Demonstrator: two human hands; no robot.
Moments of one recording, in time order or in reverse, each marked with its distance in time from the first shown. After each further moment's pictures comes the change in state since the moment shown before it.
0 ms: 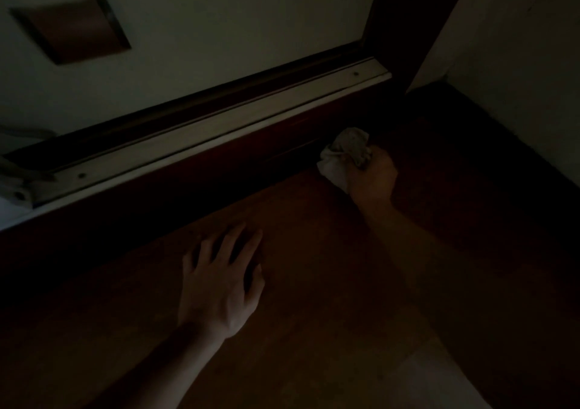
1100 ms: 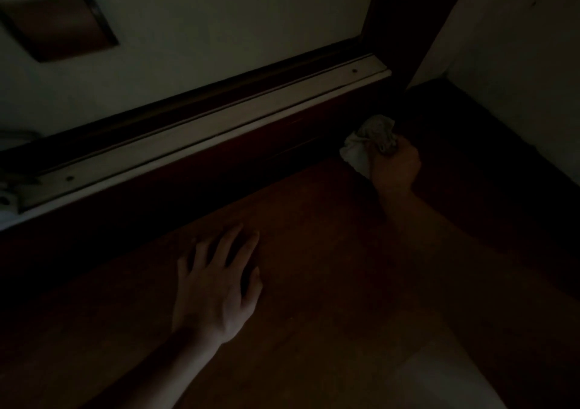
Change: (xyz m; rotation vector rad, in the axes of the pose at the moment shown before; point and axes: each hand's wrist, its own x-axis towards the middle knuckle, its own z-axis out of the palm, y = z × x) left_hand 0.002 0.001 -0.002 0.010 -0.022 0.006; right_hand 0.027 0.009 -0.021 0.062 0.110 0.100
